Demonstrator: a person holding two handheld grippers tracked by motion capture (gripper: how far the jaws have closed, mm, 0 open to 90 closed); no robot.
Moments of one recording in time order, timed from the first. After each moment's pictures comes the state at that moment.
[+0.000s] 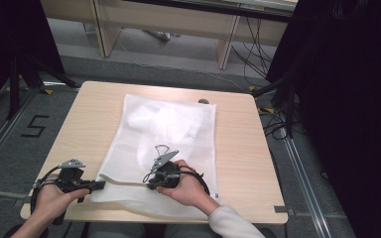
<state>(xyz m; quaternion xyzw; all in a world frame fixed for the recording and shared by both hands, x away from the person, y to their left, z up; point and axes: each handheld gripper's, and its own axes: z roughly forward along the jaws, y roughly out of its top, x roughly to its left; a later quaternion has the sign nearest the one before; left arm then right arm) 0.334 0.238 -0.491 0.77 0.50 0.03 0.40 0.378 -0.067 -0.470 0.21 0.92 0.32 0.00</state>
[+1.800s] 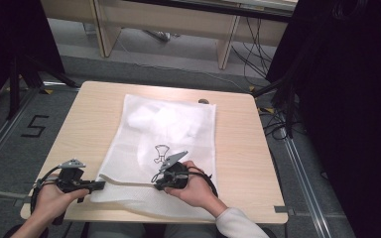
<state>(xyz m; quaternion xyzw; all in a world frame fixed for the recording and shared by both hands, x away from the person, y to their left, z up) 0.334 0.239 -0.491 0.77 0.50 0.03 0.40 0.377 -0.089 -0.469 0.21 0.92 0.33 0.00</state>
